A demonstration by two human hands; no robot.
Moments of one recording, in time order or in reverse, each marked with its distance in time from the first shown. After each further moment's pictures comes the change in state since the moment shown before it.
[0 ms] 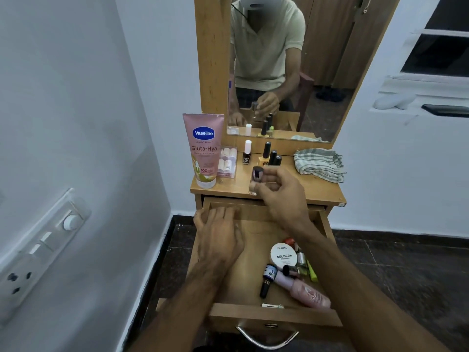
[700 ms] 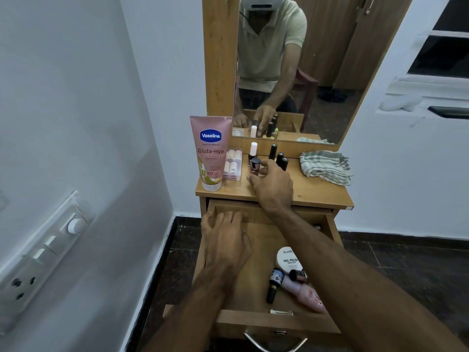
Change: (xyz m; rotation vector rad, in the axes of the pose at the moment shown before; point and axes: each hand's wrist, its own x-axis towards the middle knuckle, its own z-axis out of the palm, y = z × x) left_hand 0.000 0.001 -0.002 0.000 -0.031 0.019; right_hand 0.047 0.002 0.048 -0.488 0.169 0.148
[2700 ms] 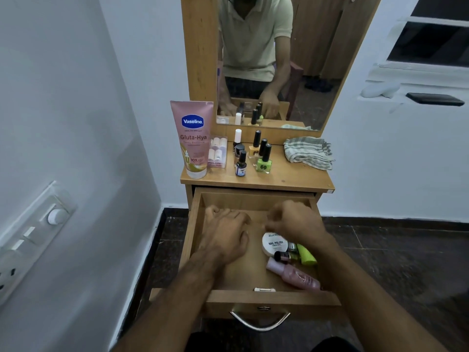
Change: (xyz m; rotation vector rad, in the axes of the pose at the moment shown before) left_hand -0.003 0.007 0.010 0.035 -0.172 0.286; right_hand -0.058 0.081 -0.074 -0.497 -0.542 0.015
